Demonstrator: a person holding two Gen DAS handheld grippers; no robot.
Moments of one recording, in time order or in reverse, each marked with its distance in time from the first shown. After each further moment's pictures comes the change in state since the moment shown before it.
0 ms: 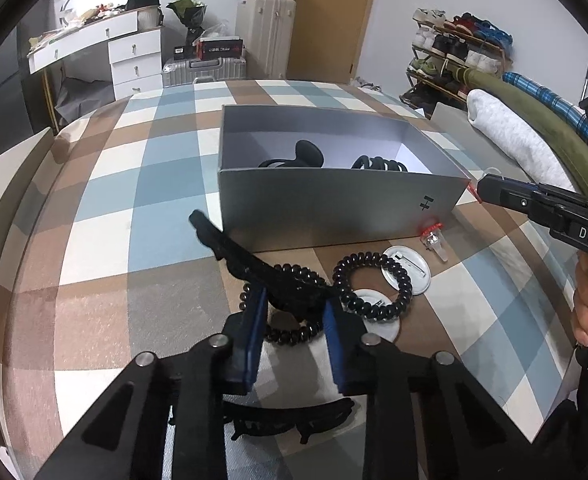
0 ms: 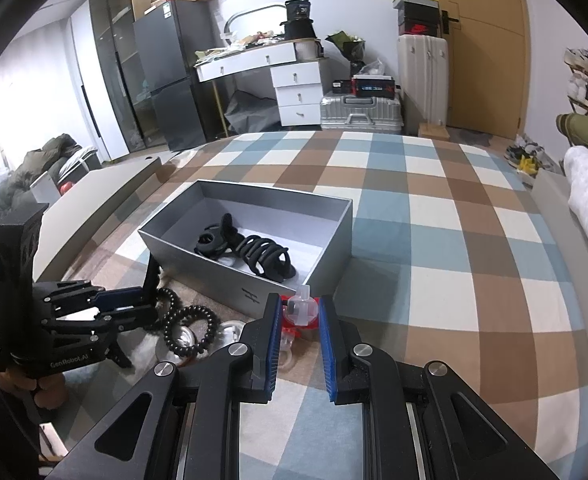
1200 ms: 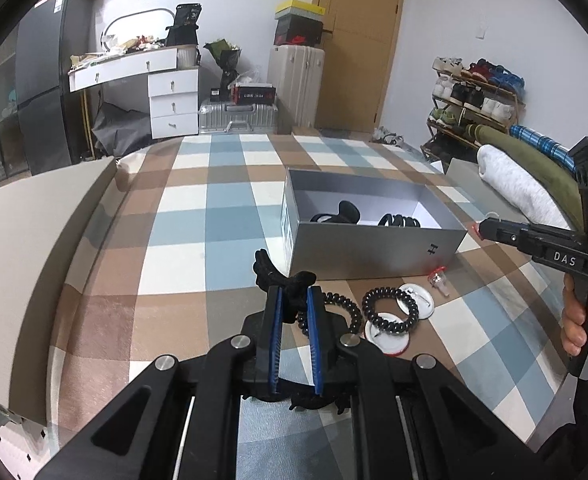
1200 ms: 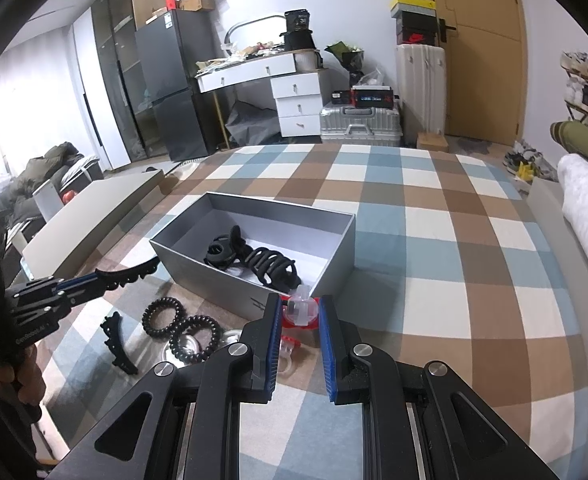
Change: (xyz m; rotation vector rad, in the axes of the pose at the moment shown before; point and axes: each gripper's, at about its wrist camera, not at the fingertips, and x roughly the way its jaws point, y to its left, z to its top) left arm -0.054 0.018 -0.005 -0.049 -0.184 0.081; right arm -0.011 -0.001 0.003 0.003 -0.039 0.003
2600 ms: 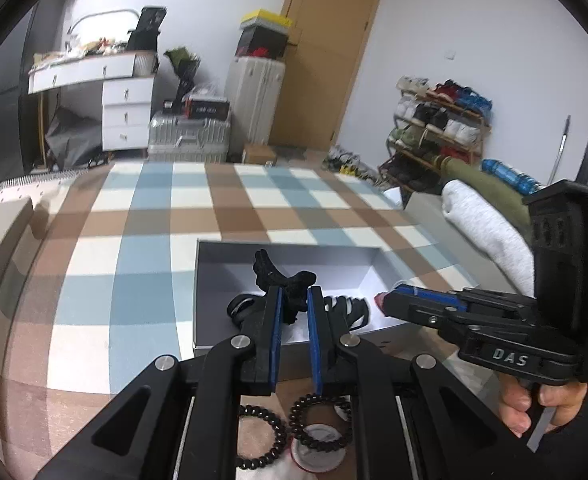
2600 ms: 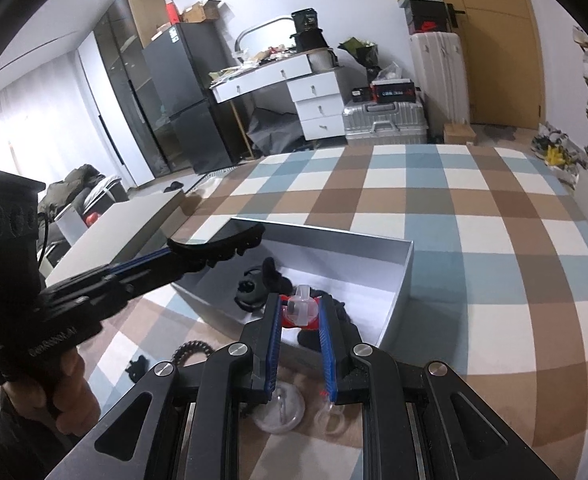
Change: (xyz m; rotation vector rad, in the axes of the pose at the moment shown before) left arm 0.053 -0.025 0.051 -0.024 -0.038 -0.182; right arm 0.041 0.009 0.025 0.077 -0.004 0.126
